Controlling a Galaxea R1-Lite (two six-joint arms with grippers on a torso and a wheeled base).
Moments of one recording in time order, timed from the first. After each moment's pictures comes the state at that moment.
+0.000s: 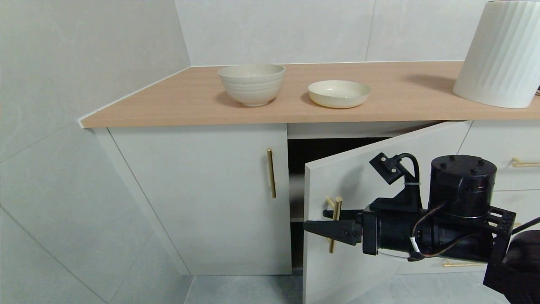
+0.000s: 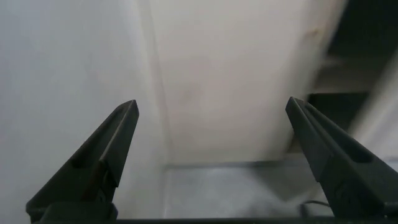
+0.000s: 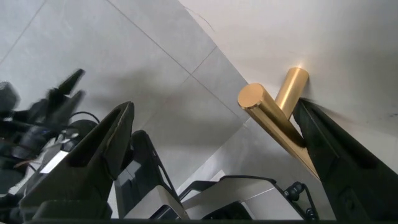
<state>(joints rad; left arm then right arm) 0.00 0.00 -0.06 -0.01 -0.06 0.00 0.70 1.71 -0.63 -0.91 0.53 0.49</state>
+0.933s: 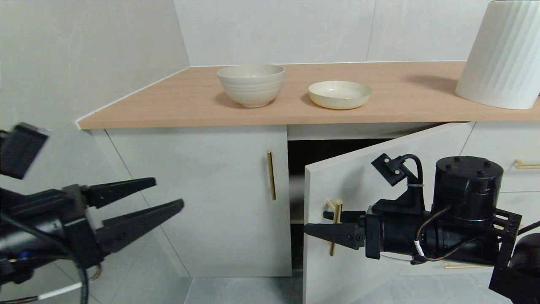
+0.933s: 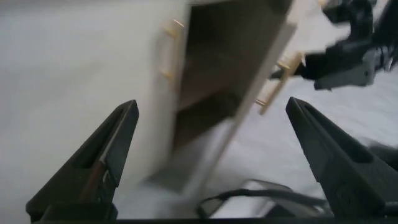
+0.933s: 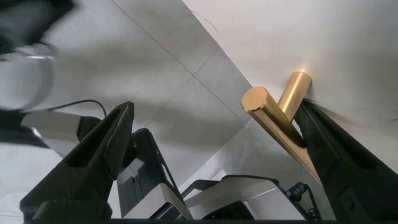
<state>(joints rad) -0.23 1.16 -0.52 -0.48 -0.54 -0.10 0.70 1.70 -0.61 -0.91 0.54 0.49</state>
